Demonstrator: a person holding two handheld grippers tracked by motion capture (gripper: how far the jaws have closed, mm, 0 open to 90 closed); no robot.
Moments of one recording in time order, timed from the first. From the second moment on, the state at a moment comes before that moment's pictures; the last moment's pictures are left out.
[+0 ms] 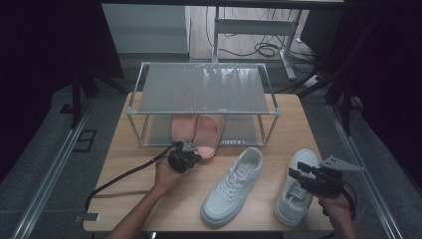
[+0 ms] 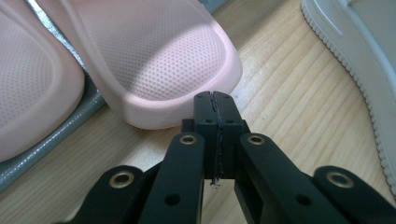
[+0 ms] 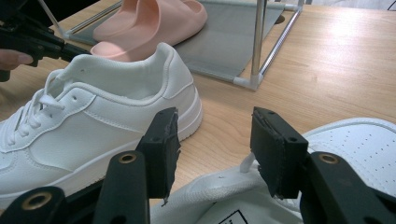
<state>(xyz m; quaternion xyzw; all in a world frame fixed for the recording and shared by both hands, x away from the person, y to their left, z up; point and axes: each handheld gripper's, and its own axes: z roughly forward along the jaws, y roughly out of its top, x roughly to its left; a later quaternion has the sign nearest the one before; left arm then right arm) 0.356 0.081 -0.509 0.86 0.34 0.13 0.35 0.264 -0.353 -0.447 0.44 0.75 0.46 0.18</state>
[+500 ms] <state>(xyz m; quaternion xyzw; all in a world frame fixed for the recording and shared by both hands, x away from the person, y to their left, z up) 0.369 0.080 -0.512 0.85 0.36 0.13 0.36 0.263 -0.355 -0.446 0.45 0.75 0.46 0.18</state>
